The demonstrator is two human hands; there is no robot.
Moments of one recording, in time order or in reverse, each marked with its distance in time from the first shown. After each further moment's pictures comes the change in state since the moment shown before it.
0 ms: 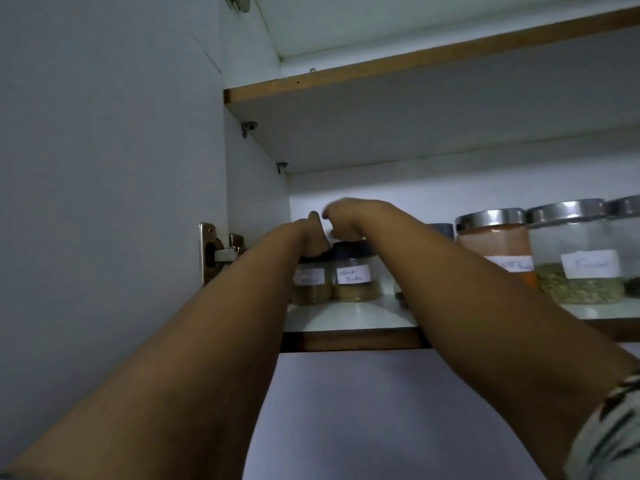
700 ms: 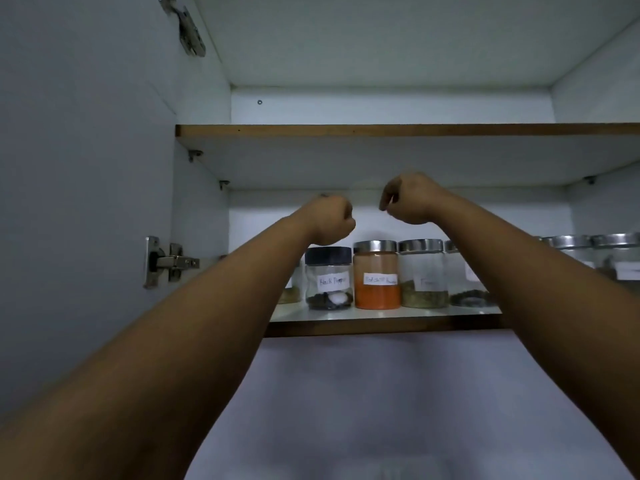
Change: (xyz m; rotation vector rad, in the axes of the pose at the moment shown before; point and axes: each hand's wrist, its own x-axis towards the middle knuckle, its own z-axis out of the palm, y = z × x) left_hand -0.106 0.143 -0.058 -0.226 0.260 0.491; right_hand -0.165 0.142 -0.090 0.122 0.315 0.282
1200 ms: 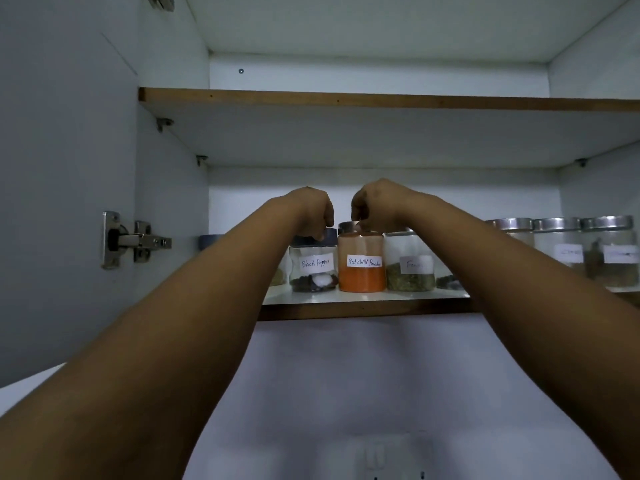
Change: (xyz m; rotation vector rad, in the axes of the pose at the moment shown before) left_hand 0.007 -0.001 0.017 0.234 -0.200 -0.038; right_hand -0.012 -0.010 0.026 -0.227 -0.230 -0.144
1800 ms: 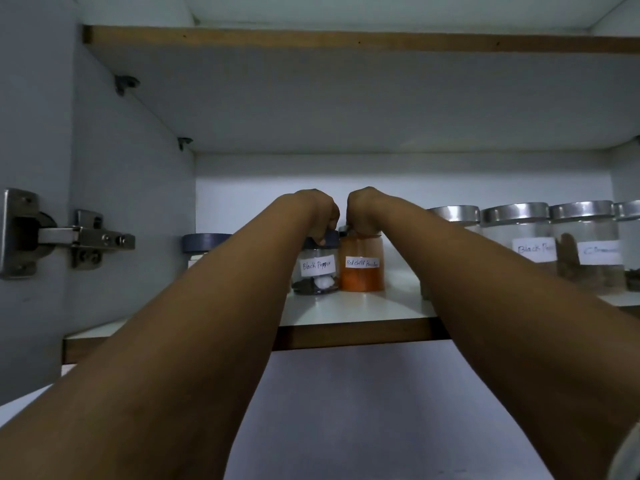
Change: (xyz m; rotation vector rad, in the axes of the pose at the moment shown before) left_hand 0.079 -0.038 0.050 0.185 -0.114 0.043; right_hand 0.108 -0.014 0.072 -0.465 -0.254 0.050
